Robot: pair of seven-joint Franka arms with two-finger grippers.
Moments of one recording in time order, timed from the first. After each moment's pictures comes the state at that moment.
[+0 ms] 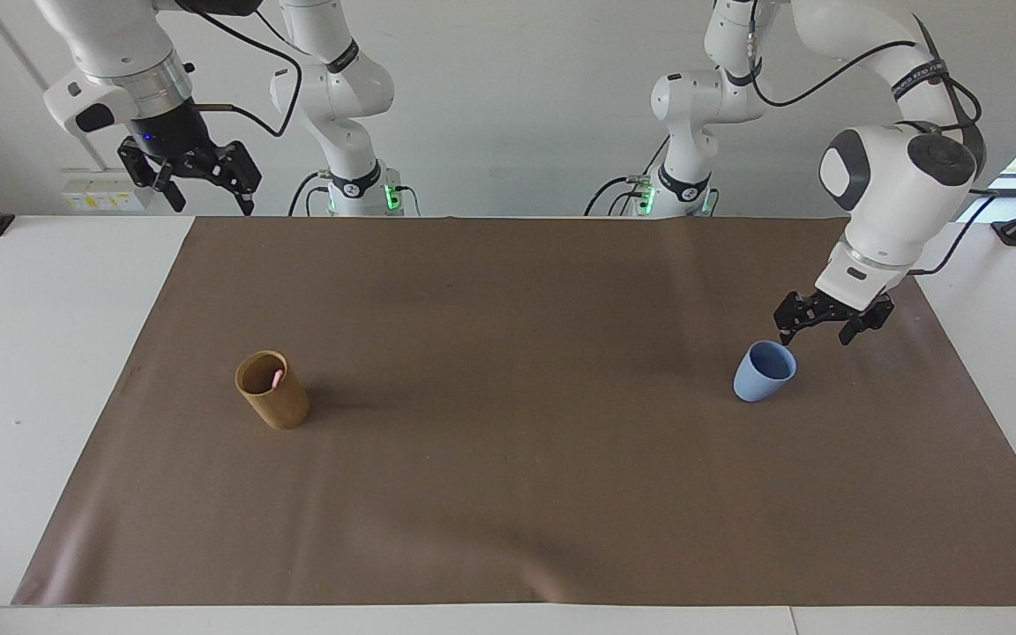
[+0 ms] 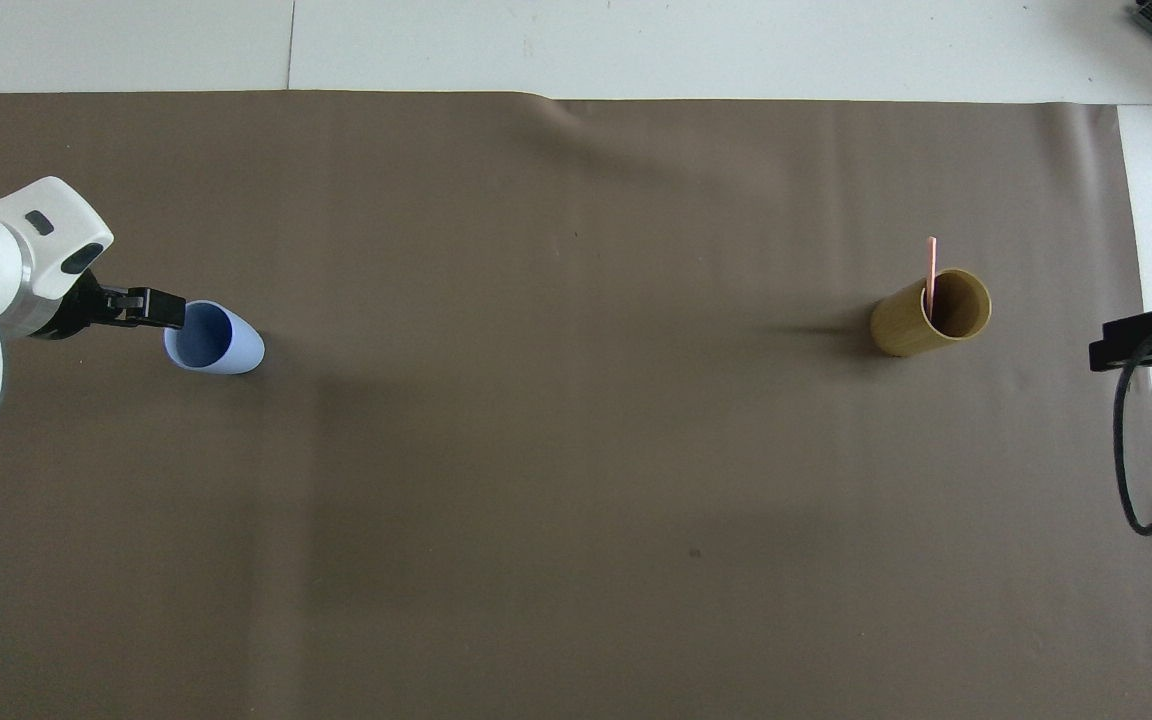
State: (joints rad) left arm -0.02 0.11 -0.01 -1.93 0.03 2.11 0.05; right arm 0.10 -0.06 -0.14 -1.56 -0.02 1.48 0.03
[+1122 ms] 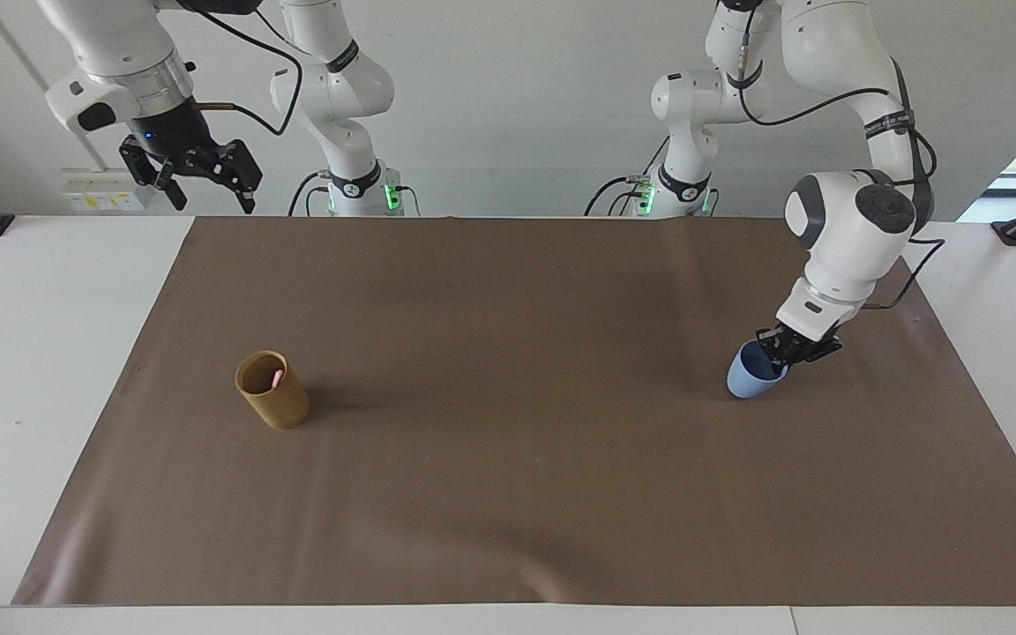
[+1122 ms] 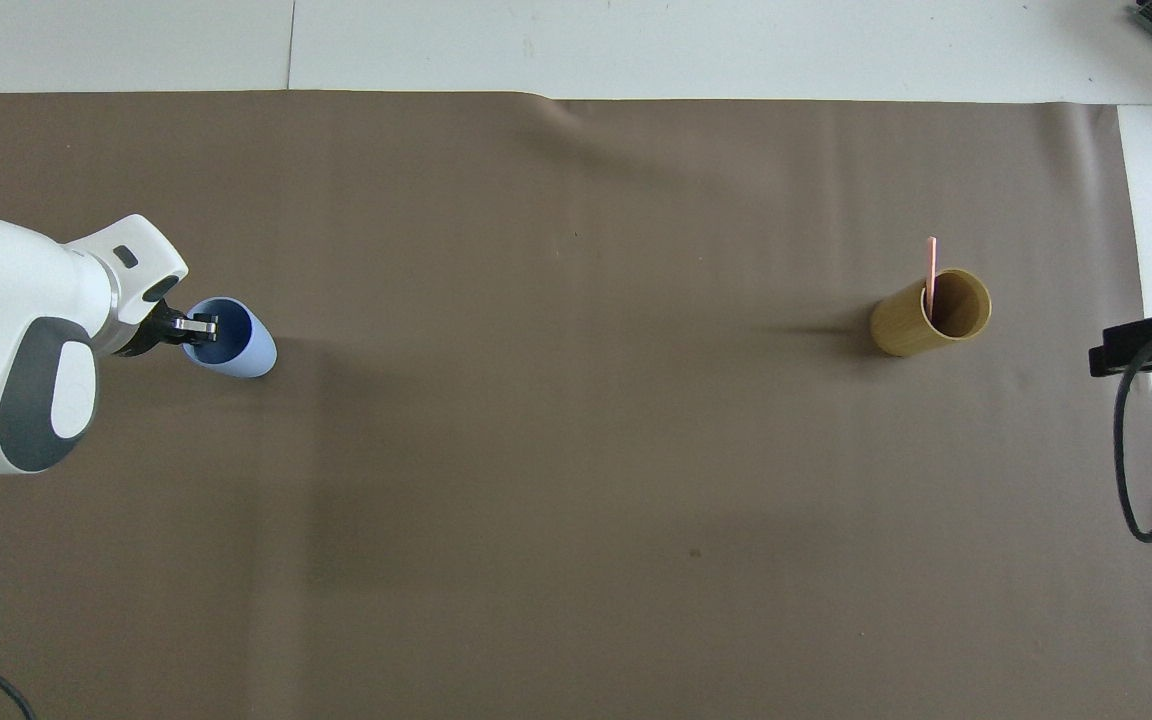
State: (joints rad) left arm -0.05 0.13 -0.03 -2.02 0.03 2.21 0.04; right arm 0.10 -0.07 -0.14 -1.57 -0.02 1.48 0.03
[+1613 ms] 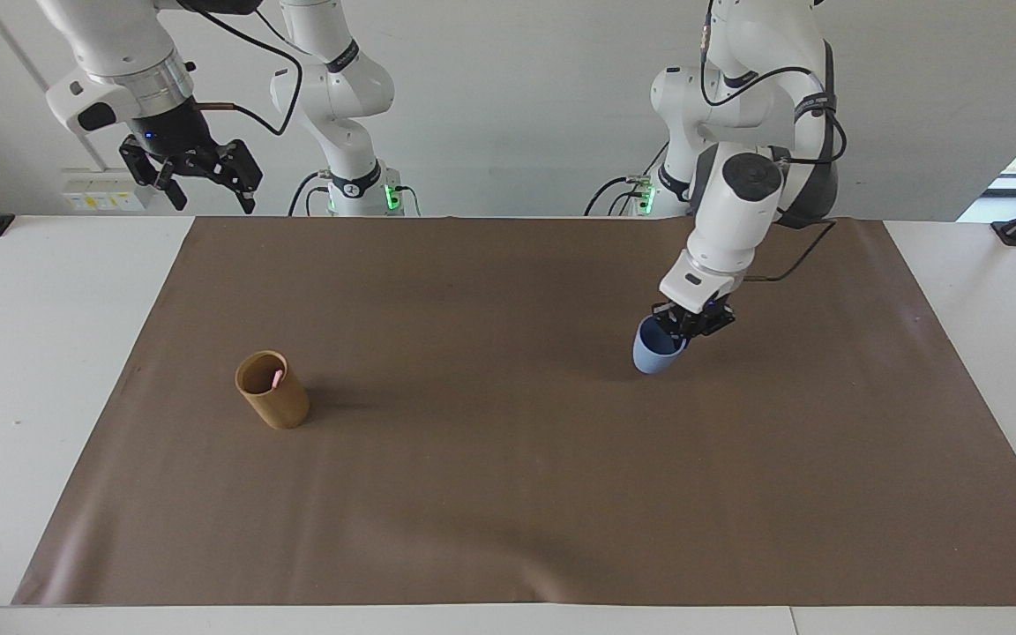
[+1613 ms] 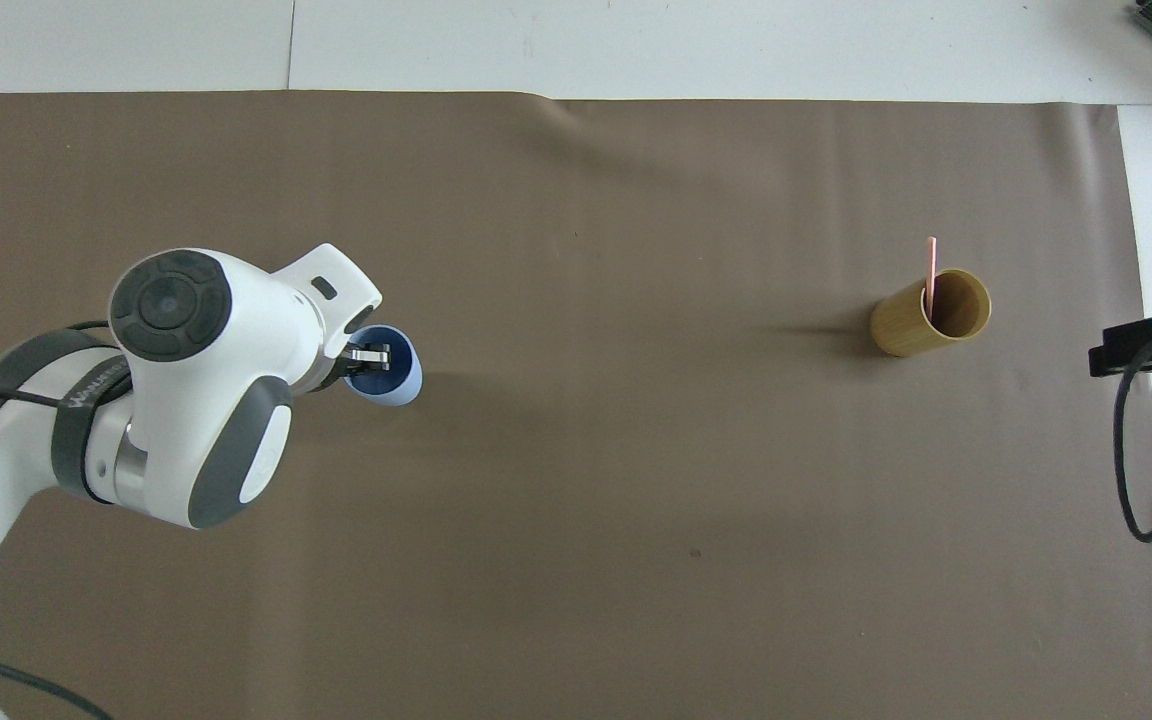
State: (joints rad) left arm -0.38 0.09 -0.04 -2.02 0.03 2.17 -0.37; right arm 0.10 -0.07 -0.14 -1.57 -0.02 1.48 0.03
